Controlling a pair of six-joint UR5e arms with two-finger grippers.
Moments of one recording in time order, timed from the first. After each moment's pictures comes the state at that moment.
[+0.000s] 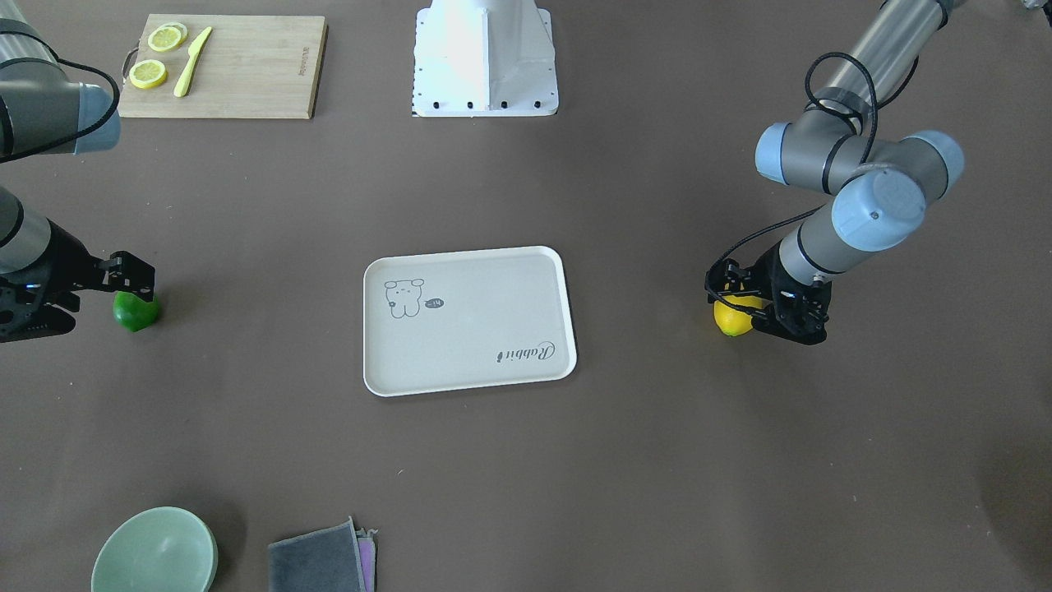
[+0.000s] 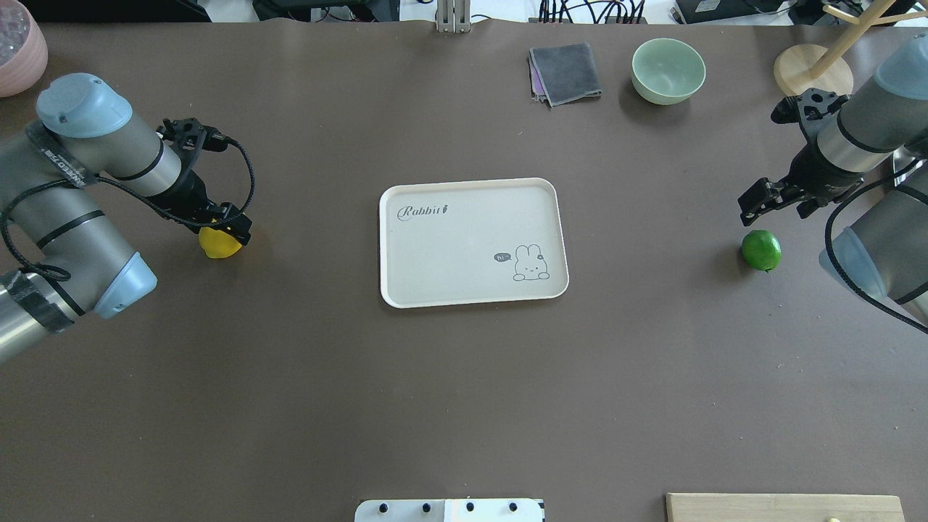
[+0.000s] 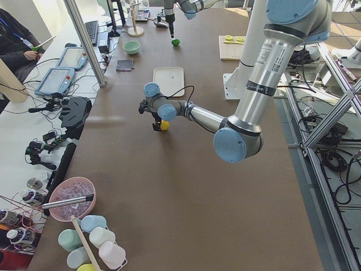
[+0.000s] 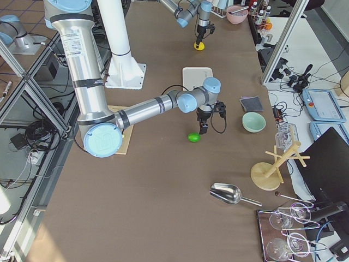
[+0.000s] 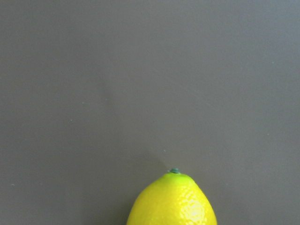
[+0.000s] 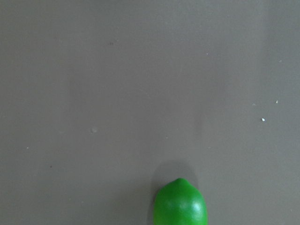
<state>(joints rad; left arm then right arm) -0.86 -1.94 -1.47 -1.95 -2.25 -0.64 1.02 -1.37 1.70 -1.50 2.23 0.54</state>
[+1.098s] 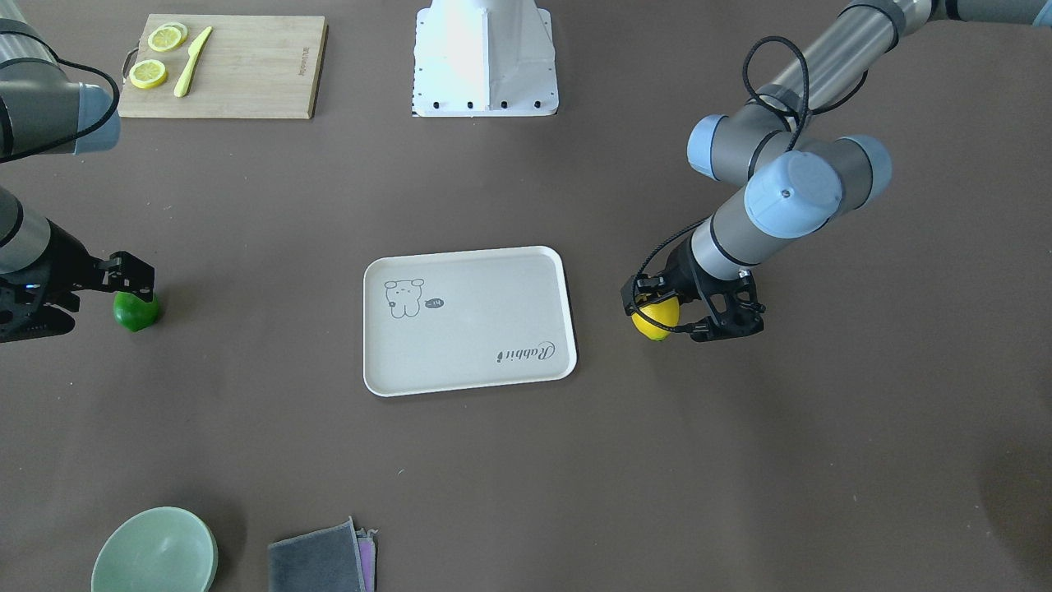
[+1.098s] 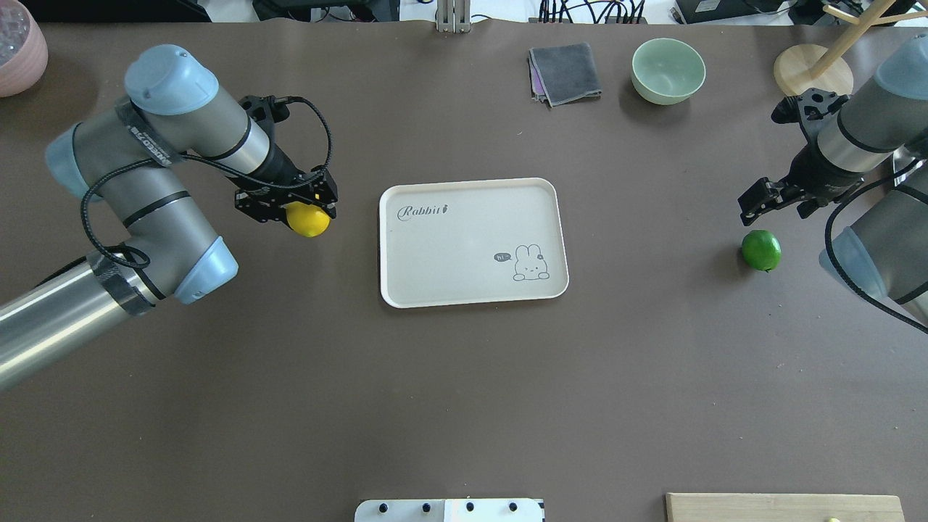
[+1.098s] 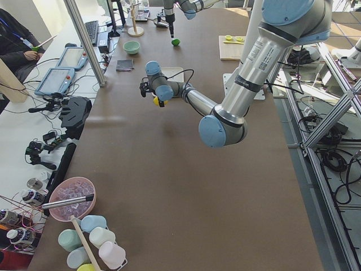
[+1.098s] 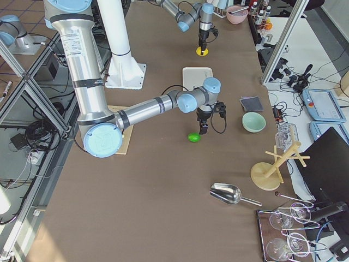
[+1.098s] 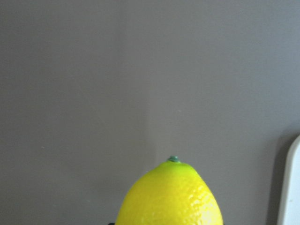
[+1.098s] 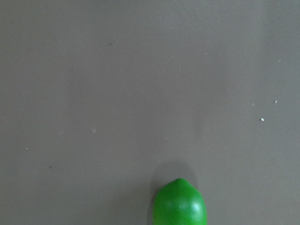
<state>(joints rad) -0.77 -2.15 -1.45 -1.99 -2.25 -1.31 1.02 -1.37 1.70 -1.50 2.23 0.54</state>
